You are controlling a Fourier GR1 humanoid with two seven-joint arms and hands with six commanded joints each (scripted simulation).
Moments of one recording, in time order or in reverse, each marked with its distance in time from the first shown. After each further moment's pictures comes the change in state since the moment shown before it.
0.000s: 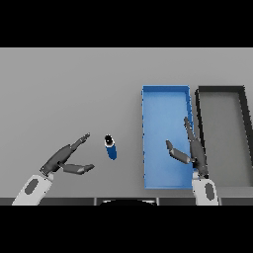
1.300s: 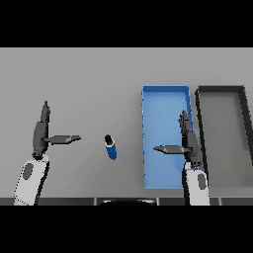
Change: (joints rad) left arm -0.138 -0.180 0.277 0.180 0.076 0.456 0.076; right arm -0.126 0.148 -0.086 0.147 -0.177 -0.036 0.090
